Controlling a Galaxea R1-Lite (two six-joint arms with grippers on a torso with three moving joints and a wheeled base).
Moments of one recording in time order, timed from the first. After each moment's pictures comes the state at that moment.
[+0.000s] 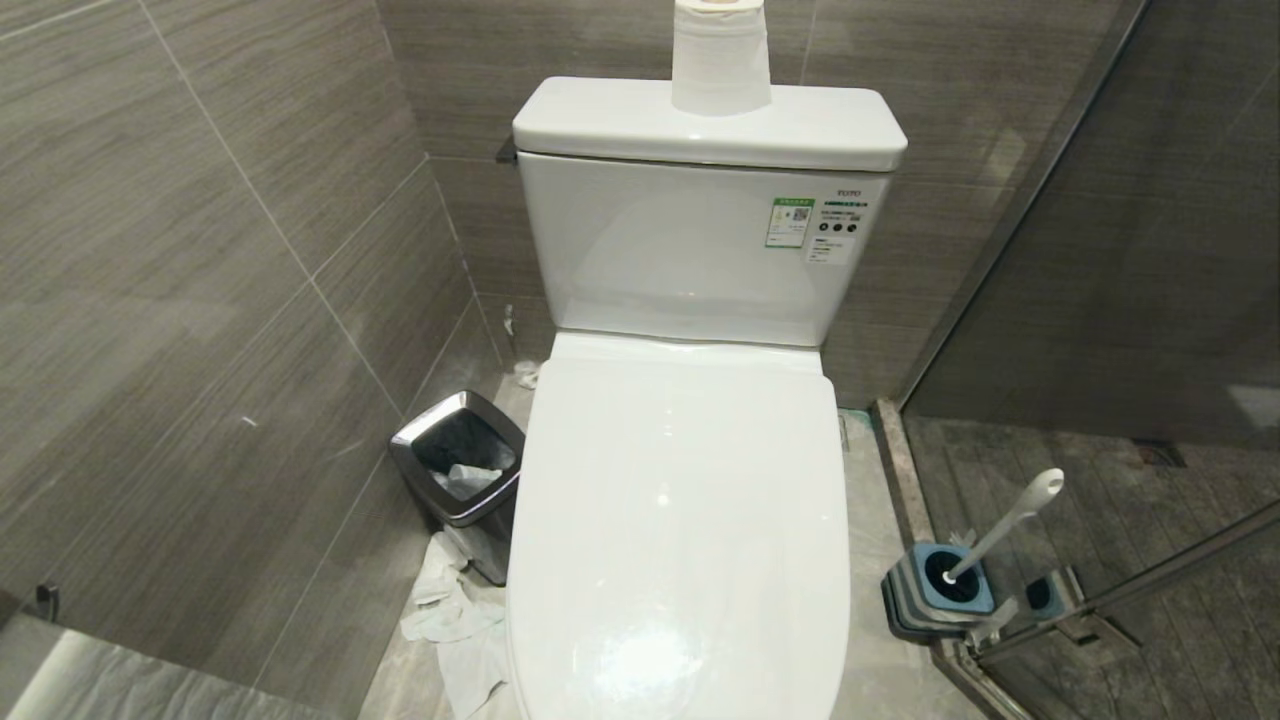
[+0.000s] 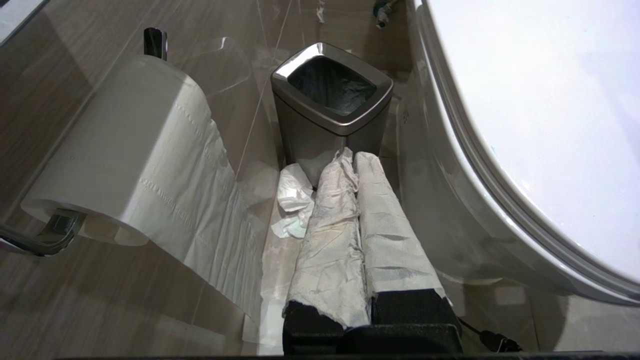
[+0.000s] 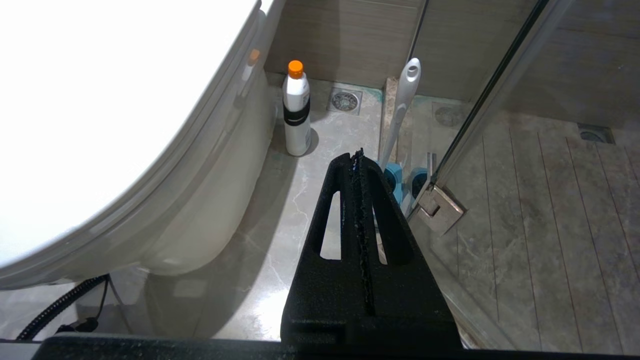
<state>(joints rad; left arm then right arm) 0.00 0.00 0.00 0.00 0.00 0.00 0.00 0.00 0.00 0.00 0.00 0.00</state>
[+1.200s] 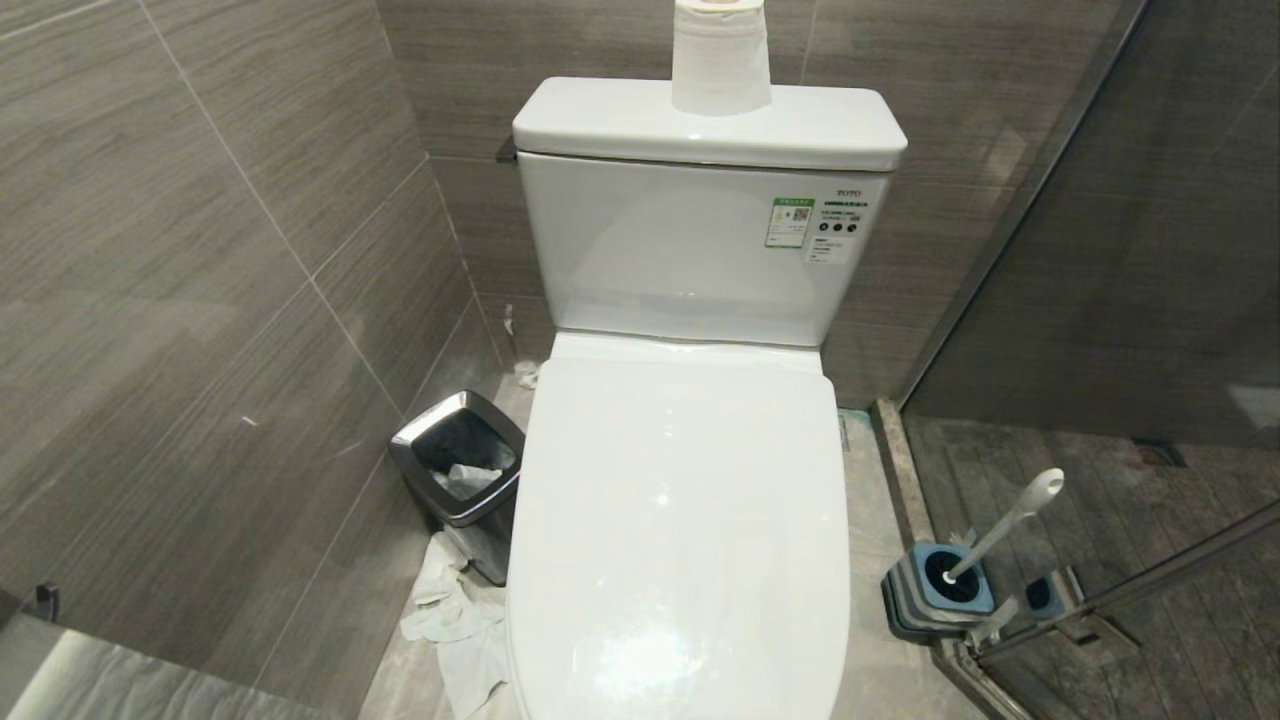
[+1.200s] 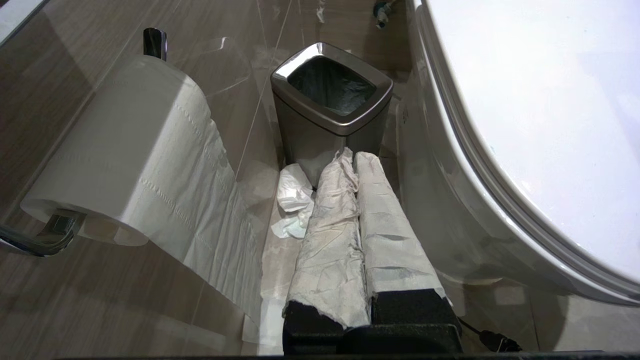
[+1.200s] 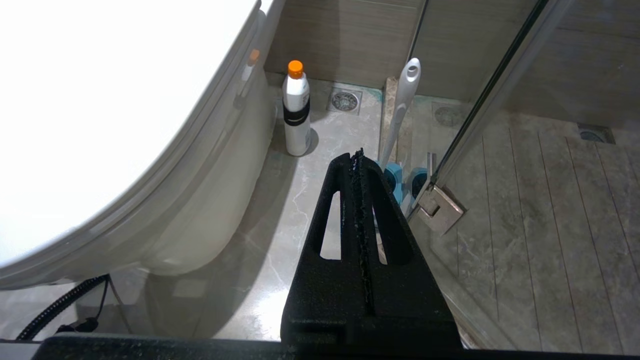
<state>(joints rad) 0.00 0.00 0.00 0.00 0.00 0.00 0.00 0.00 0.00 0.00 0.00 0.00</state>
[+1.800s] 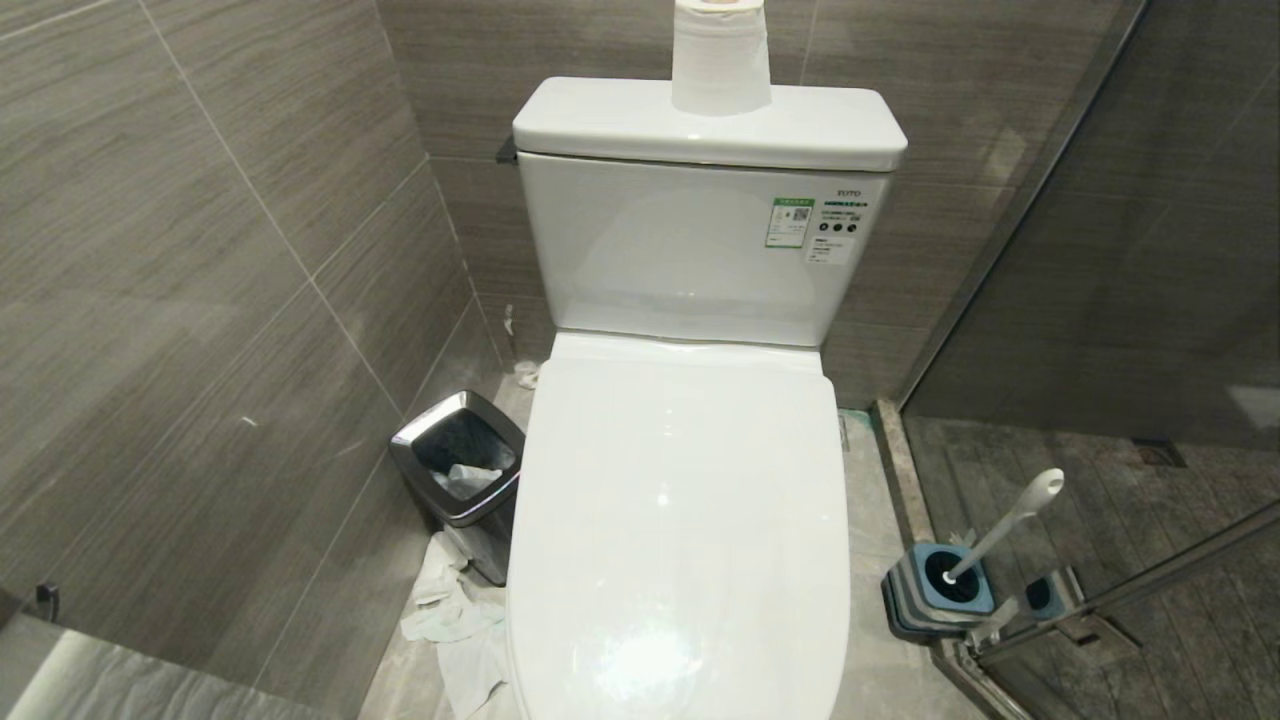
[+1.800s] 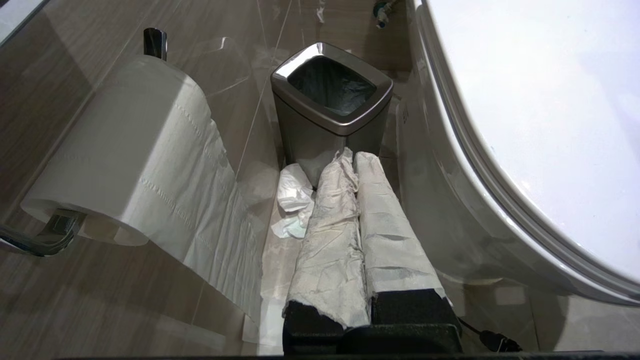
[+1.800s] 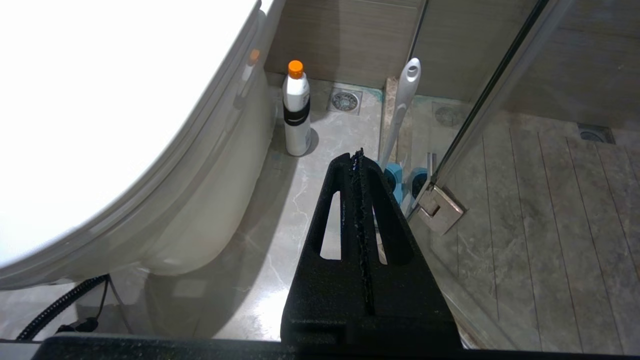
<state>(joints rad) 0.00 0.00 0.00 0.00 0.00 0.00 0.00 0.00 0.00 0.00 0.00 0.00</state>
